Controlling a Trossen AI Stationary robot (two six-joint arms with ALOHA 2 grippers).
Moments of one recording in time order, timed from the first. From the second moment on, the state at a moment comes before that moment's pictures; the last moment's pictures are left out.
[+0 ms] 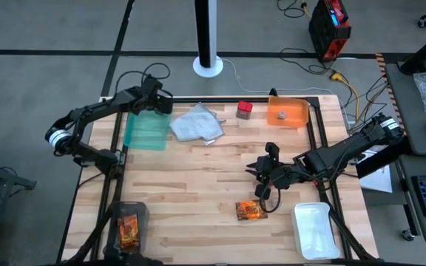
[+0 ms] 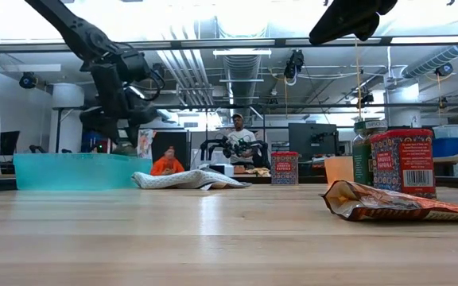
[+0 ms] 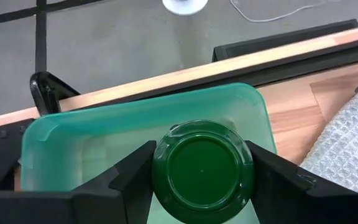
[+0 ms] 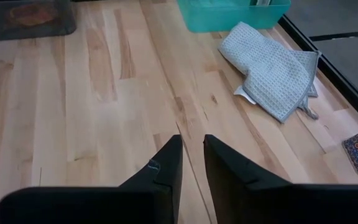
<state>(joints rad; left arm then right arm) 0.89 1.41 0.90 -0.47 -0.32 -0.35 0.40 1.29 0.99 -0.47 0.55 0.39</state>
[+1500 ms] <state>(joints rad) 0.58 1.02 1.06 -0.76 -0.38 -0.09 0.34 1.29 0.99 -0.43 0.63 0.45</state>
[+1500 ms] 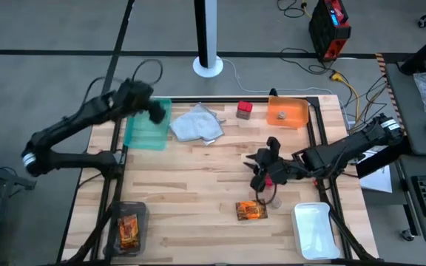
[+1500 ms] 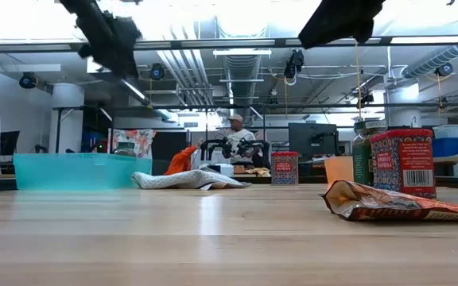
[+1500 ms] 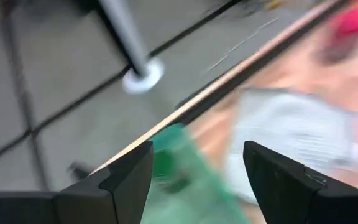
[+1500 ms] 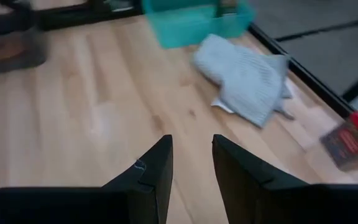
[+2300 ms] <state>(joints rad) -0.06 0.67 0.69 -0.39 -0.57 -0.09 0.18 1.42 1.26 -0.76 0.11 0.99</state>
